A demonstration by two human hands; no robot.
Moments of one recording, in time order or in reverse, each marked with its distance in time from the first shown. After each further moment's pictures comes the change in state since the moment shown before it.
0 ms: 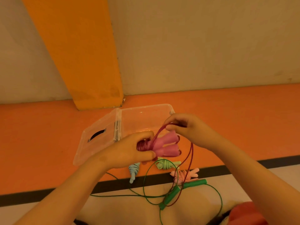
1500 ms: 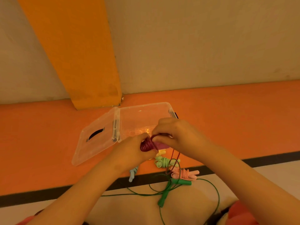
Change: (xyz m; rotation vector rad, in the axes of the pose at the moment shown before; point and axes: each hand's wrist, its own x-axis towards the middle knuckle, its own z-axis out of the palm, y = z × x) left_hand 0.014 -0.020 0.024 0.258 0.194 -0.142; right_hand -0.008 -0.024 0.022 -0.471 -0.049 -0.372
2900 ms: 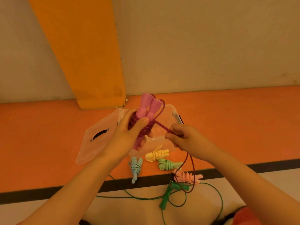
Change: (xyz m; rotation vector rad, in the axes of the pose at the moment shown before) left_hand -0.009 0.018 -0.029 -0.892 0.258 0.064; right_hand -0.010 0.018 0.014 0.376 -0.015 0.537
